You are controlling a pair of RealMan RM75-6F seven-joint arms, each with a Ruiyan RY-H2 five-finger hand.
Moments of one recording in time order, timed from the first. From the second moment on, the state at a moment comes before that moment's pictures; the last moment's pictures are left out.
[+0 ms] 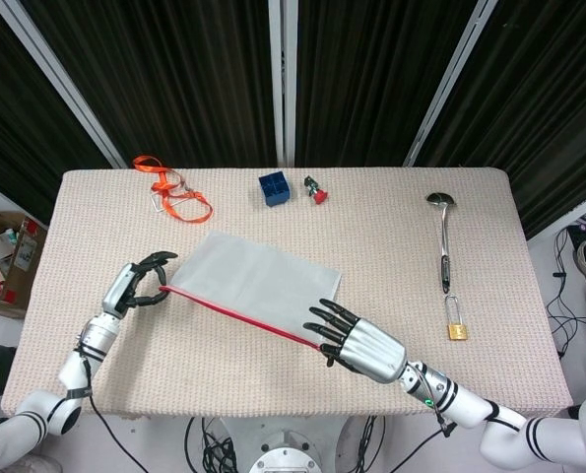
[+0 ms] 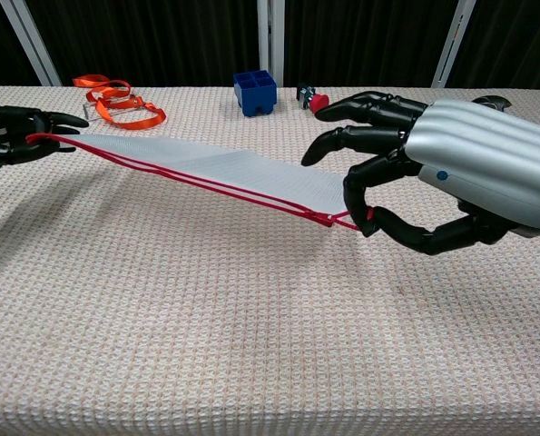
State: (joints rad) left arm -0.53 -1.69 -0.02 -0.81 1.52 1.18 -1.46; right arm 0.67 -1.51 -0.17 -1.37 -1.90 1.43 -0.02
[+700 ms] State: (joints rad) left arm -0.51 -1.54 -0.02 -1.07 1.45 1.14 -0.56; right arm 0.67 -1.33 -0.03 -1.61 -1.57 1.12 -0.16
